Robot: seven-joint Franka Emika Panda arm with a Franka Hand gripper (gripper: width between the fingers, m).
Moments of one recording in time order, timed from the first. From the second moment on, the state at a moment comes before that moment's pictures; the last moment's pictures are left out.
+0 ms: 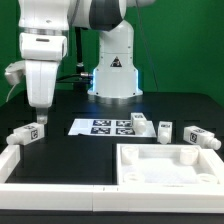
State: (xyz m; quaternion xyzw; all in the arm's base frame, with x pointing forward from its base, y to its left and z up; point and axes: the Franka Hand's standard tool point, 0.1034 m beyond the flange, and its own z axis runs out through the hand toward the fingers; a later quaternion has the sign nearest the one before) arm 0.469 -0.168 0.073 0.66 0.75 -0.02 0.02
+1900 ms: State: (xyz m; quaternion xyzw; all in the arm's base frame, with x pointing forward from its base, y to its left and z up) arm 0.401 -0.209 0.016 0.64 0.77 -0.04 -0.01
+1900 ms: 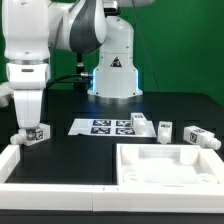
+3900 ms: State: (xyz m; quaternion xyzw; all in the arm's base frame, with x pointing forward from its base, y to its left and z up) arm 0.415 -0.122 0.030 0.99 0.12 -0.04 -0.03
